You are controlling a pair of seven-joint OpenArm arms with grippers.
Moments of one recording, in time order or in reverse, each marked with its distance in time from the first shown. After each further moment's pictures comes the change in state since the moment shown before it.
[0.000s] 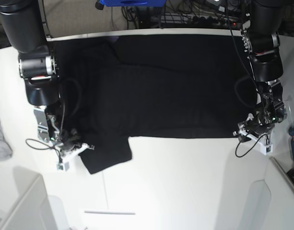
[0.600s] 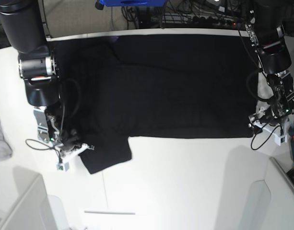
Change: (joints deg) left arm 3.3 -3.1 -7.2 4.3 0.8 -0.1 5.8; right arm 0.4 0.0 0.0 0.0 -0.1 0.0 -0.6
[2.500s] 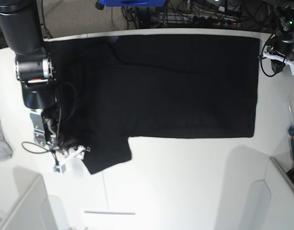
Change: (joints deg) left arm 48.1 13.6 -24.6 52.0 -10.8 -0.4 0.5; right arm 1.3 0.9 0.0 0.0 -0.9 -0.4 -3.1
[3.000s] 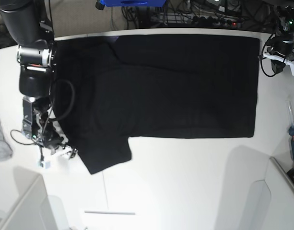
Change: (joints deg) left arm 0.0 0.0 0.0 0.3 0.0 0.0 0.0; right arm -6.0 0.9 14.7 11.9 0.1 -1.7 -8.1
